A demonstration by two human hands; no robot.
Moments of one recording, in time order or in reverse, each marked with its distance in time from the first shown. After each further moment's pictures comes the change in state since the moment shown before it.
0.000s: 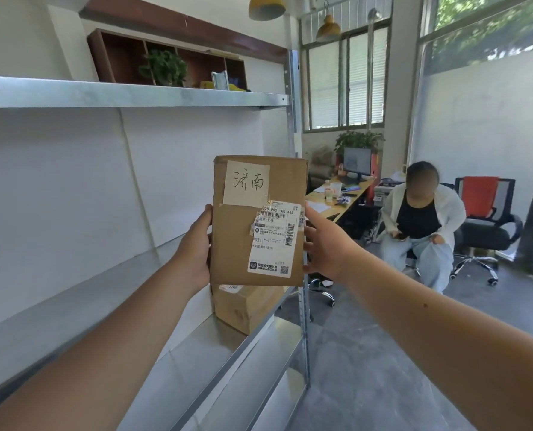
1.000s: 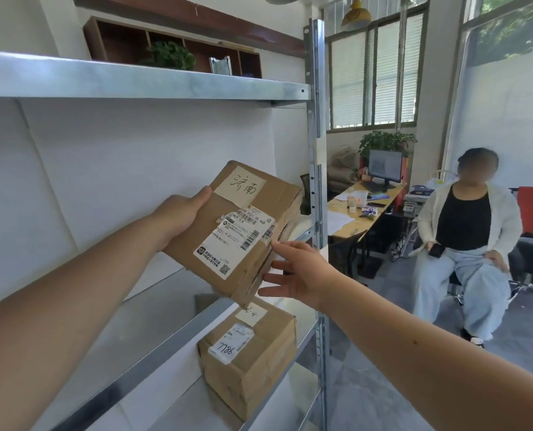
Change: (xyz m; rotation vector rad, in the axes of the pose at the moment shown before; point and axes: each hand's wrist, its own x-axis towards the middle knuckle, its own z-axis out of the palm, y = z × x) left_hand 0.273 0.101 -0.010 0.890 0.269 0.146; right_hand 0.248 -0.010 -0.014 0.128 -0.105 0.138
